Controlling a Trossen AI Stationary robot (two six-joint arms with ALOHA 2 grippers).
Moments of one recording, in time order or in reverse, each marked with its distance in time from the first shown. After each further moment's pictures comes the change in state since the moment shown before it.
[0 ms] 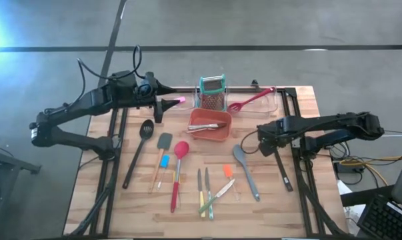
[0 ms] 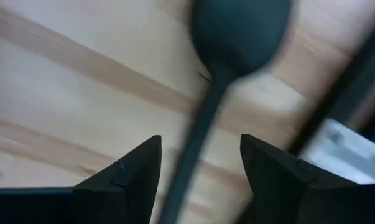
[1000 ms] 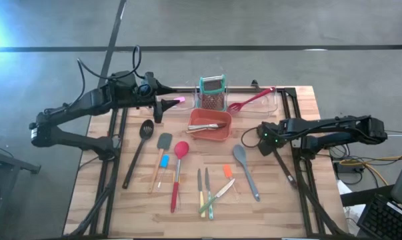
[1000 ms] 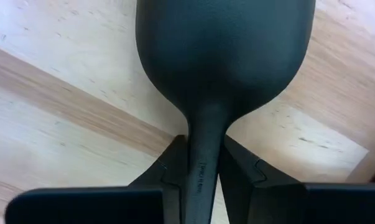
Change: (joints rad) left arm 0.000 -0.002 0.000 -0.001 0.000 -0.002; right arm -0.148 -0.015 -0.258 0.343 -0.006 -0.158
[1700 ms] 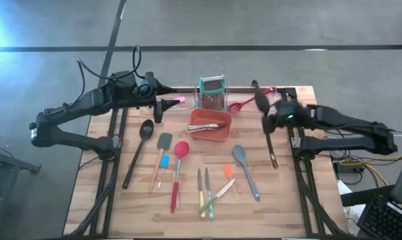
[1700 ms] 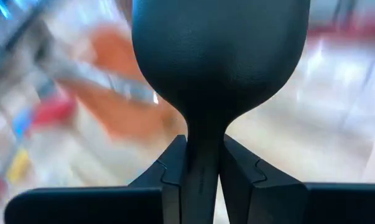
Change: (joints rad) left arm 0.000 0.000 0.000 0.000 0.000 0.002; right arm 0.009 -0.388 0.419 -0.062 0.205 -0.058
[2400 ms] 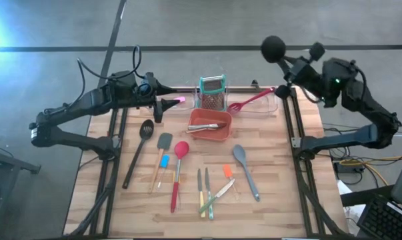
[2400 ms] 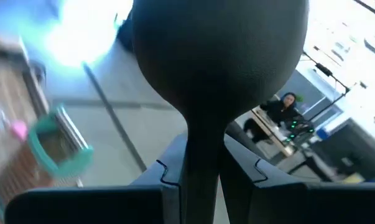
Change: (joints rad) left arm 0.000 0.000 0.000 0.000 0.000 -0.030; right arm -0.027 0.262 0.727 0.139 0.324 -1.339
